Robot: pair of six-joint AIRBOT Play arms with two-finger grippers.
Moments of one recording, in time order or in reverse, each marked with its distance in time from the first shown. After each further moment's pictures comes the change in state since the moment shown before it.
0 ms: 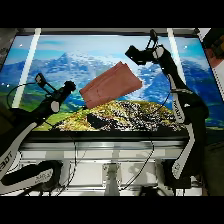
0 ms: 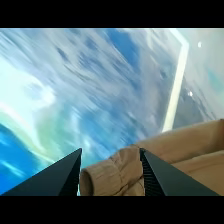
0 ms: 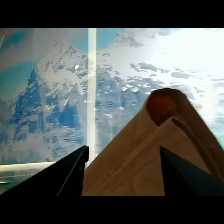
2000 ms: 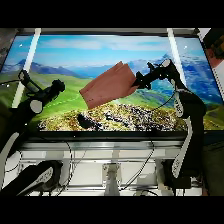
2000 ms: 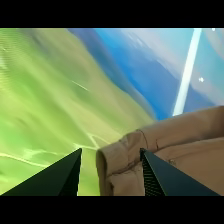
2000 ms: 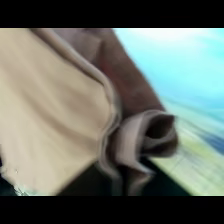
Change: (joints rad) left arm 0.109 0.244 0.000 0.004 -0.341 0.072; right arm -0.115 -0.187 -0.019 0.106 0.599 -0.027
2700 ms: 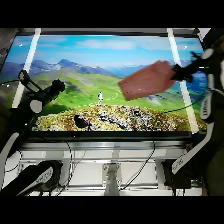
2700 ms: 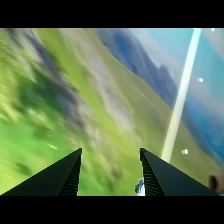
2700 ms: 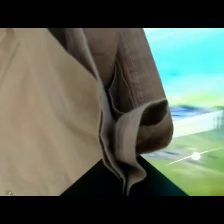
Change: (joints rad) left arm 0.000 0.001 0.000 -0.004 0.000 -0.004; right arm -0.356 0.220 0.023 -0.432 0.089 0.034
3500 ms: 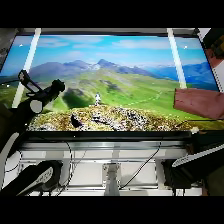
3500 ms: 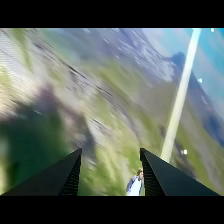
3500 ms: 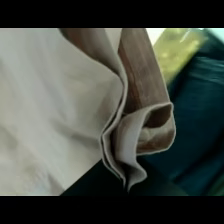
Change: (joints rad) left arm 0.000 0.000 0.000 0.000 0.001 0.000; right arm -0.501 0.053 0.000 -0.528 0.201 -0.006
